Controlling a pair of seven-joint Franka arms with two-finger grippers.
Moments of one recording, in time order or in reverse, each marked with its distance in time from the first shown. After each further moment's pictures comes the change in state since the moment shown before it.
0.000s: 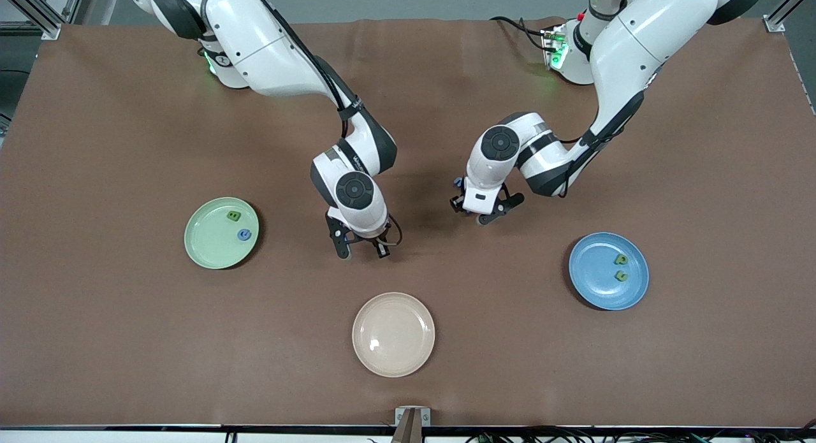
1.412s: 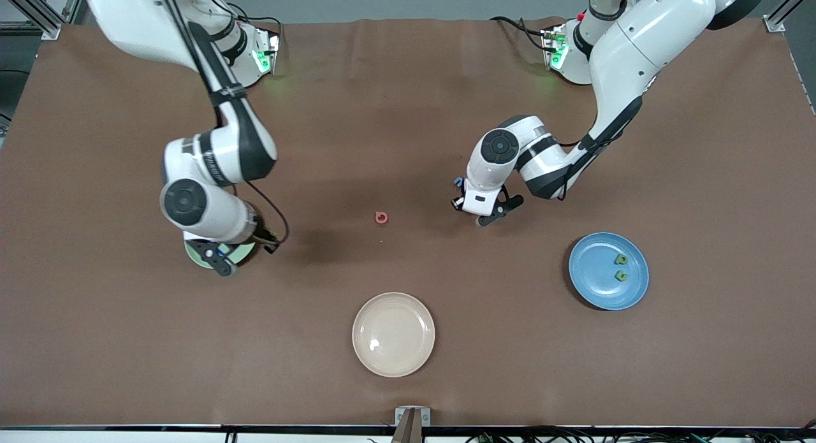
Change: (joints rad) left arm 0.001 0.022 0.005 0.006 0.011 0.004 0.000; right arm -0.371 -0.429 -0.033 -0.384 -0.015 -0.187 -0.934
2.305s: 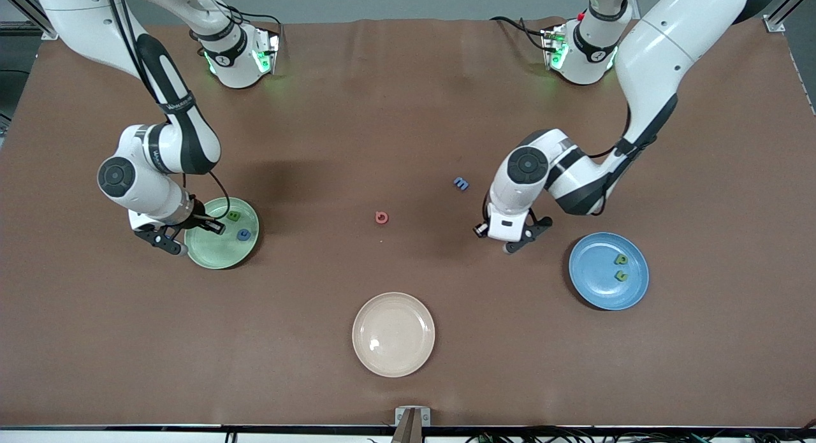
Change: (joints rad) left arm 0.099 -0.035 0.002 0.147 0.010 -0.137 0.112; right arm -0.228 -0.064 0.000 -0.371 0.000 0.396 -0.477
